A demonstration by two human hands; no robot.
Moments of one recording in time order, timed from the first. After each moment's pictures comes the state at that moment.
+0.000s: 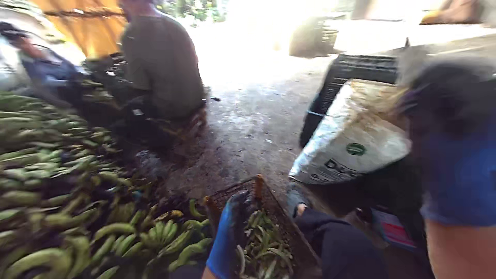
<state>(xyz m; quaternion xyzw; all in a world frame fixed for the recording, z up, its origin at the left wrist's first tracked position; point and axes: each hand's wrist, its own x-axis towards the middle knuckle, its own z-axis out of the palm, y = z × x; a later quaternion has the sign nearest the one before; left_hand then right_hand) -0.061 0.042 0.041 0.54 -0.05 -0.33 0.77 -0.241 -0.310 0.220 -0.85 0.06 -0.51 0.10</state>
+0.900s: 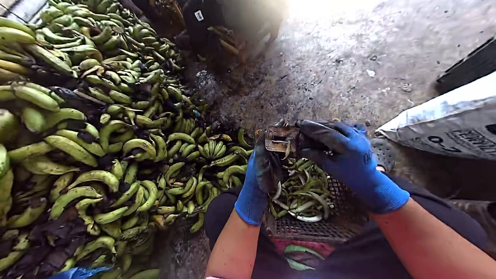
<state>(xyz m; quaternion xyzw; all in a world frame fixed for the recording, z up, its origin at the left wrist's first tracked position) -0.066 0.091 0.070 0.47 -0.10 -0.16 0.86 -0.094 -0.105 0.061 -0.89 -0.13 -0.31 0.32</state>
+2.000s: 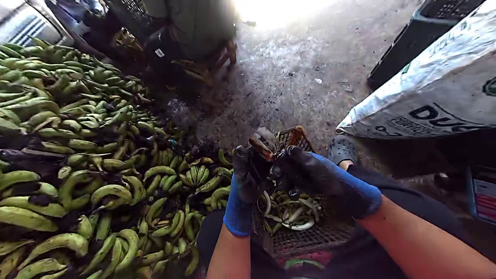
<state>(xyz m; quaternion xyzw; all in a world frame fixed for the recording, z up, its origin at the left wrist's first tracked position) -0.036 0.059 0.053 0.36 -0.17 -0.26 0.88 -0.109 -0.122 0.062 -0.46 0.03 0.19 0.86</state>
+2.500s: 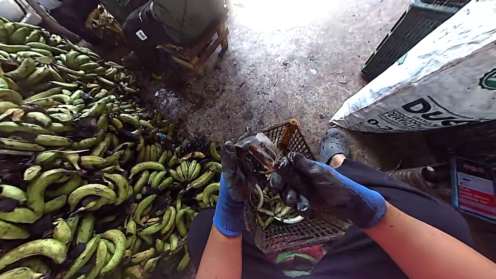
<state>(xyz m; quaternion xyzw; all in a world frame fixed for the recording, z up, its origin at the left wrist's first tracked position) -0.030 0.060 0.051 0.37 -0.17 -0.24 0.88 -0.128 -0.120 0.065 -0.35 -0.01 0.26 0.90</state>
